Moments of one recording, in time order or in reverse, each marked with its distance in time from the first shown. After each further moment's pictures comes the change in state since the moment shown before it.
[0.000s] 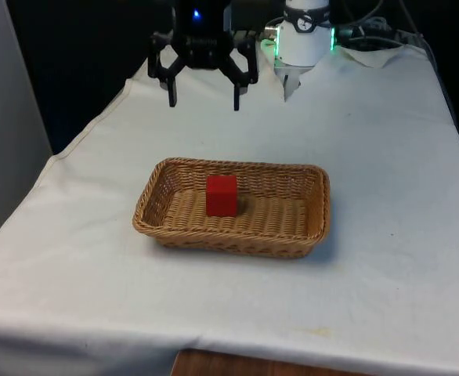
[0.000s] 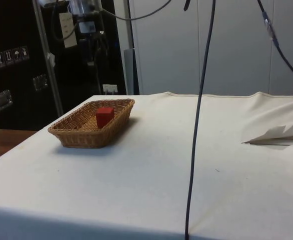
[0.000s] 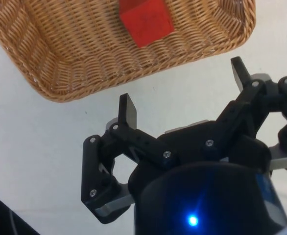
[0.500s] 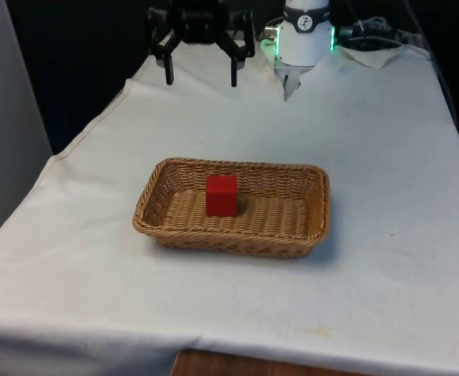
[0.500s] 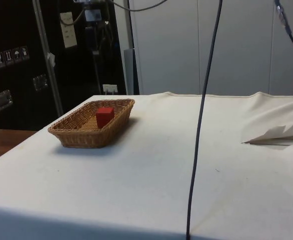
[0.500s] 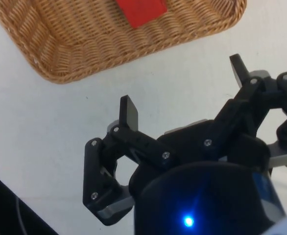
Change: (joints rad) arm 0.000 -0.098 -0.009 -0.078 0.000 -0.001 -0.048
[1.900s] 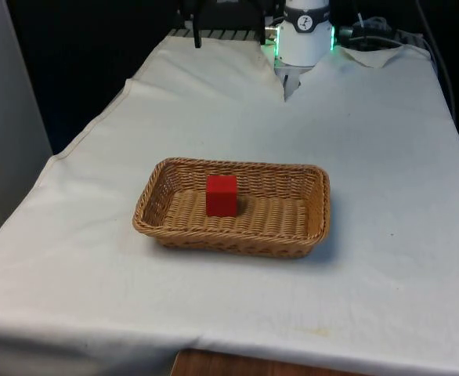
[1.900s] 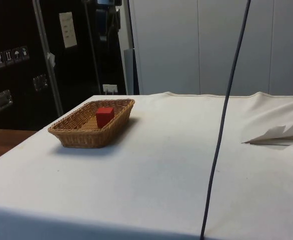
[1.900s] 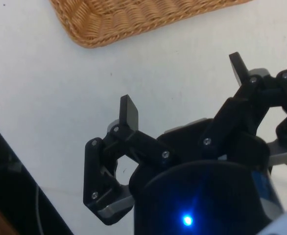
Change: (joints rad) arm 0.042 -0.282 0.026 -0.317 -0.011 0.172 -0.011
